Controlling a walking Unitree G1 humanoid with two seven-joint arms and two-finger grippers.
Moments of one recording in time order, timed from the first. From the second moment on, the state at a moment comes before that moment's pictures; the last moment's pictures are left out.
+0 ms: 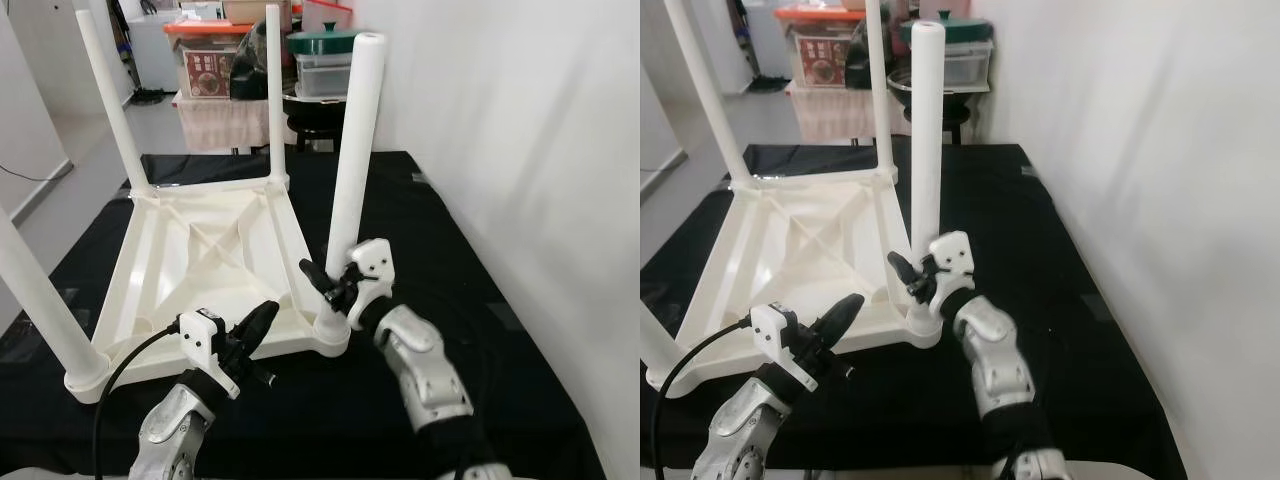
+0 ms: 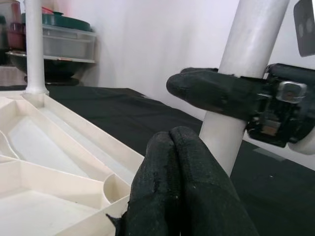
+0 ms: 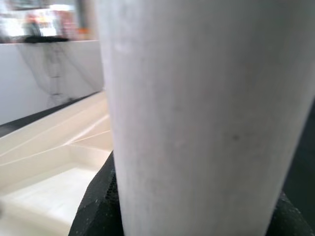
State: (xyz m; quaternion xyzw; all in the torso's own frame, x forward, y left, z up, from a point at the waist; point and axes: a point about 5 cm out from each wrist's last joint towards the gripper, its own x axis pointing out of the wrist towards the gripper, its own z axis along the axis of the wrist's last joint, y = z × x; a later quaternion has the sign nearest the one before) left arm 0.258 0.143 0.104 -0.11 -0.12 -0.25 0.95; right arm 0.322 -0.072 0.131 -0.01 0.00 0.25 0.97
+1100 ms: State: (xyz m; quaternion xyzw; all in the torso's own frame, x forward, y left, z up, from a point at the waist) left arm 0.225 0.133 0.086 -0.08 -0.07 -0.30 0.95; right arm 0.358 -0.113 0.151 -0.08 0.05 0.52 0.85
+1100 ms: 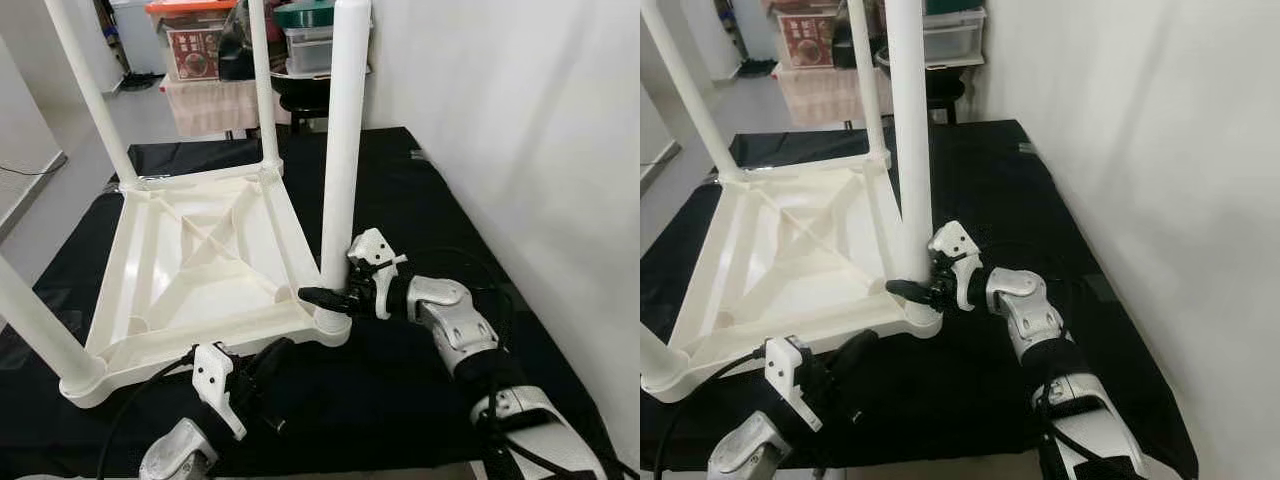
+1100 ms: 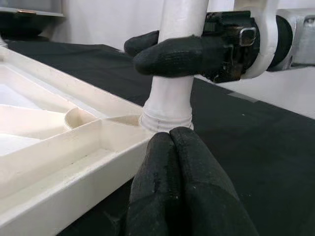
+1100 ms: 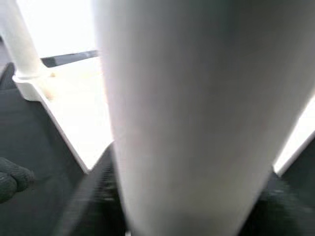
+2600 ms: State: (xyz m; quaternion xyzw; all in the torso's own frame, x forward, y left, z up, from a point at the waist) left arm 0.227 0.135 0.094 -0.09 -0.10 -0.29 0.95; right arm 0.349 -0.110 0.165 -0.09 0.04 0.54 0.84
